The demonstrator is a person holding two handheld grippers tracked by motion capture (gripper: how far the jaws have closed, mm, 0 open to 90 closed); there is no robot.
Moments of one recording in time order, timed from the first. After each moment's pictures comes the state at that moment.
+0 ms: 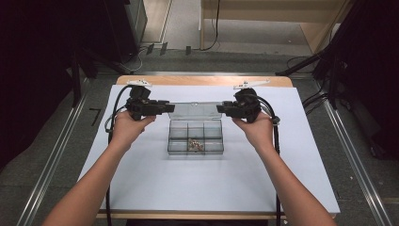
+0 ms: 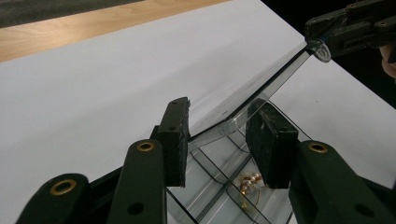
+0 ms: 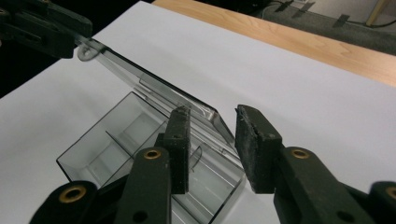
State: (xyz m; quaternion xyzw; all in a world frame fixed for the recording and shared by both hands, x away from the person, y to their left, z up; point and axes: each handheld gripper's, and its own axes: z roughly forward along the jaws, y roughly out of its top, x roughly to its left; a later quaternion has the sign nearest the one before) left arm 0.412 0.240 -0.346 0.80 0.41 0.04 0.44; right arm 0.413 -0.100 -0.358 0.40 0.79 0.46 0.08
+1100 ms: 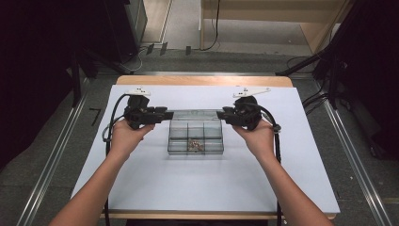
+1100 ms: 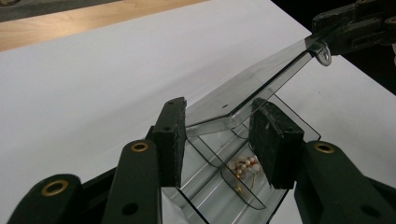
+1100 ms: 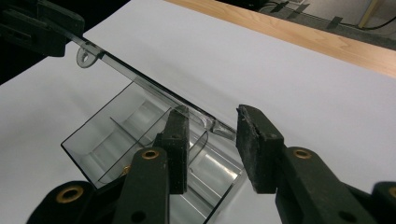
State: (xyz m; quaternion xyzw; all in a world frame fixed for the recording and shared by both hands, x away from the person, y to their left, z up) left arm 0.385 0.238 -0.352 0.80 0.42 0.06 0.43; right arm 0.390 -0.099 -0.362 0.40 0.79 0.45 0.10
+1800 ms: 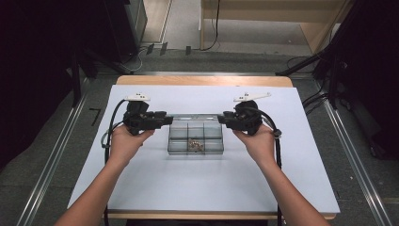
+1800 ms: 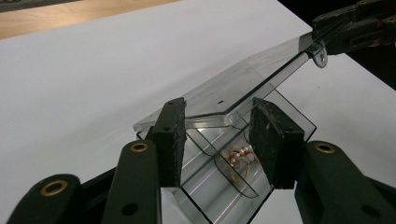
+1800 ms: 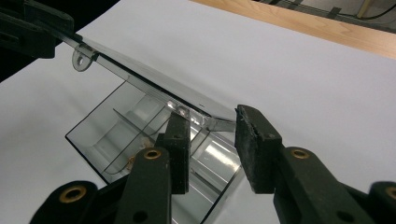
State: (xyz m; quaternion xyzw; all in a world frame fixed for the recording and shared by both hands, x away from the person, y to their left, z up) left arm 0.368 0.237 -0.355 0.79 0.42 0.07 0.43; right arm 0.378 -0.099 -0.367 0.42 0.79 0.44 0.09
